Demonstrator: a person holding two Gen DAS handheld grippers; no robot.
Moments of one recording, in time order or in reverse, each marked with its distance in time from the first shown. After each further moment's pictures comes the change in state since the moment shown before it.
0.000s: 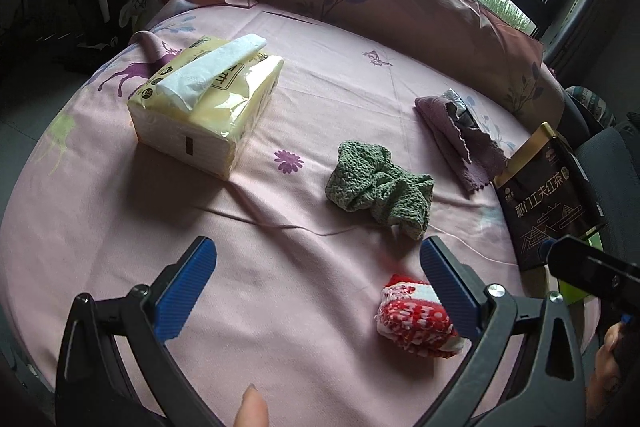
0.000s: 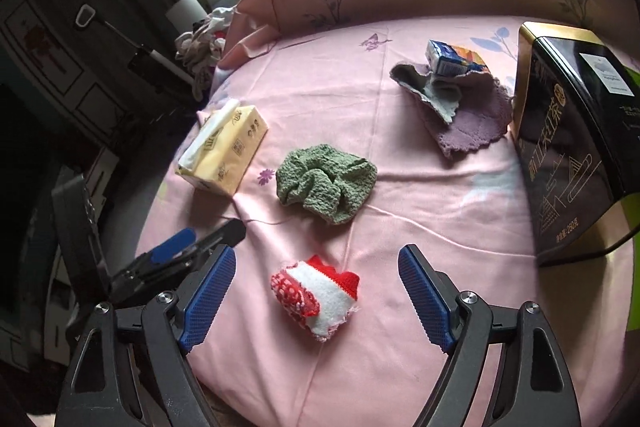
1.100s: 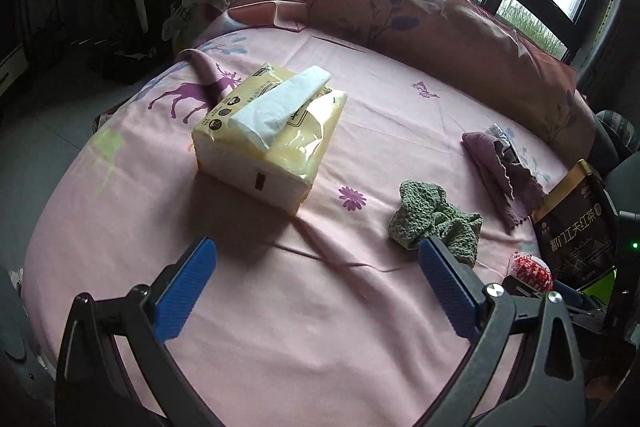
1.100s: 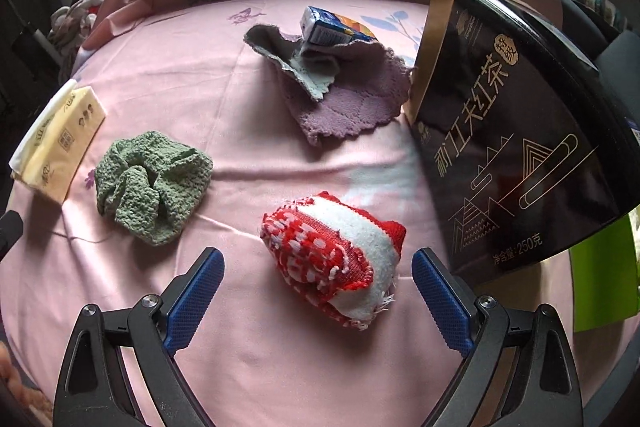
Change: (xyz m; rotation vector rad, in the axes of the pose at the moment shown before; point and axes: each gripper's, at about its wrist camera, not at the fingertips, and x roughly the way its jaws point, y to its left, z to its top) left arm -0.006 0.037 0.016 -0.069 -0.075 0.117; right arm 0.060 -0.047 -0.013 0.032 0.030 -0.494
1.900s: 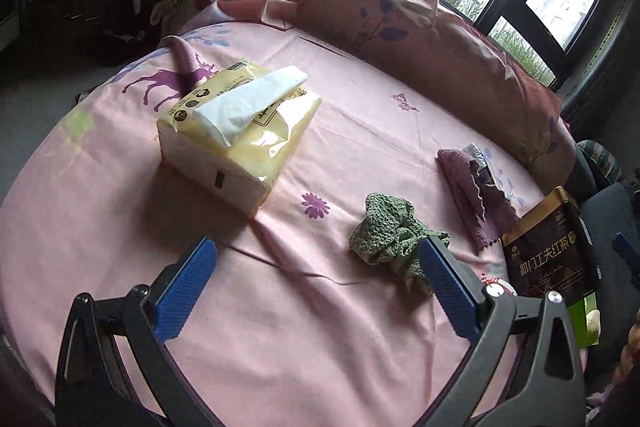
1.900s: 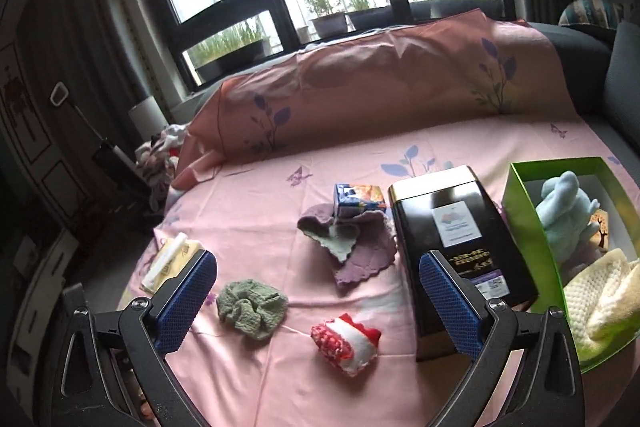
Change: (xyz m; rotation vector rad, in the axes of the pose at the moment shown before) left arm 0.006 -0.008 0.002 -0.089 -0.012 -0.085; right arm -0.115 -0.028 0.053 0.065 -0.356 0.258
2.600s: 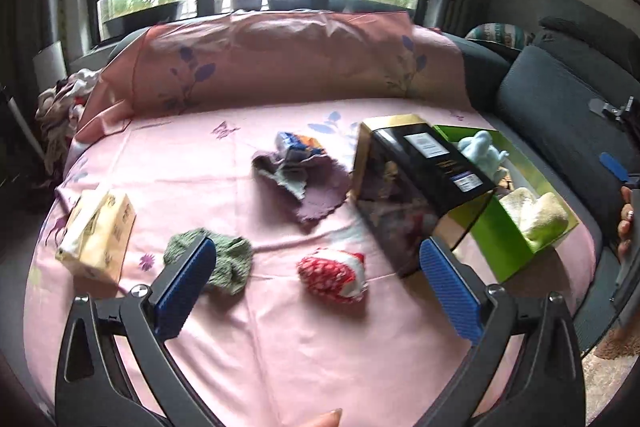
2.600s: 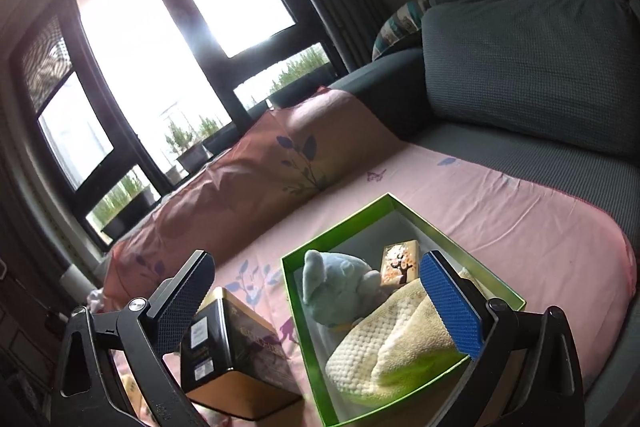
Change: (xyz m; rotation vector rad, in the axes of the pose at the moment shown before) left arm -0.053 -0.173 -0.039 0.498 -0.040 -0.145; right arm -0.164 -0.211 -0.019 0.428 -0.403 -0.262
